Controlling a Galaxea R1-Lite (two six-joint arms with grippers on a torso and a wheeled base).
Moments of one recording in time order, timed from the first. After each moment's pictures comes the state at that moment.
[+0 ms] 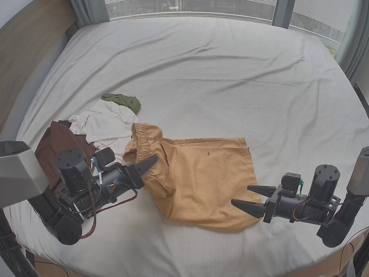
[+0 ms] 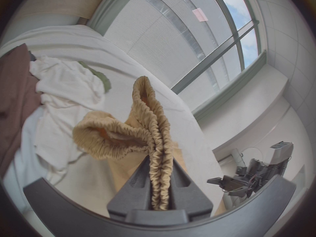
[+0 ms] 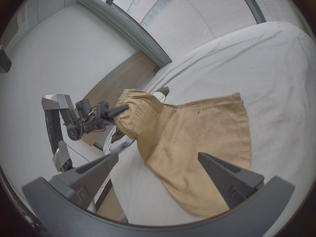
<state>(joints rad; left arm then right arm) -0.47 1.99 -0.47 -1.50 -0.30 -0.56 0.45 1.97 -0.23 -1.54 0.46 0.30</state>
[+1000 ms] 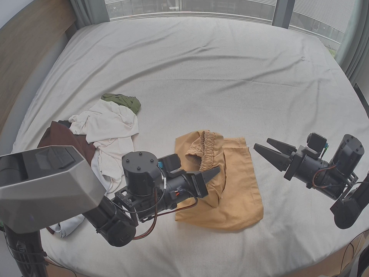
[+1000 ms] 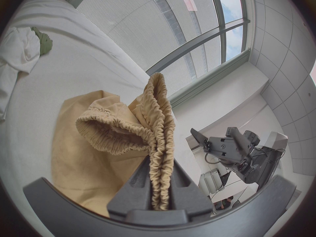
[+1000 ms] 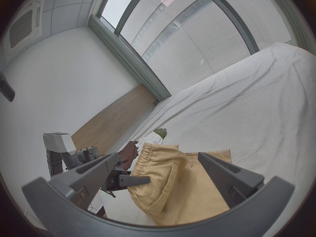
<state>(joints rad) -0.70 2.20 -0.79 -1.32 -0.27 -0.61 0.34 1.80 -0.36 -1.54 0.46 0.39</state>
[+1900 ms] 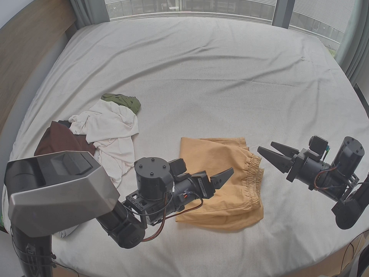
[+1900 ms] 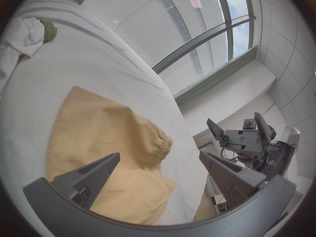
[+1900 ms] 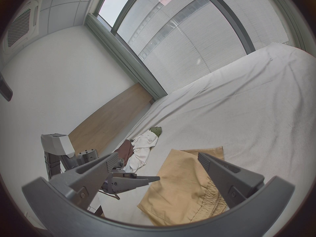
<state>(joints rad) -0.72 2.25 -0.82 -1.32 -0.15 -0.61 0.30 1.81 -0.32 -1.53 0.46 0.38</state>
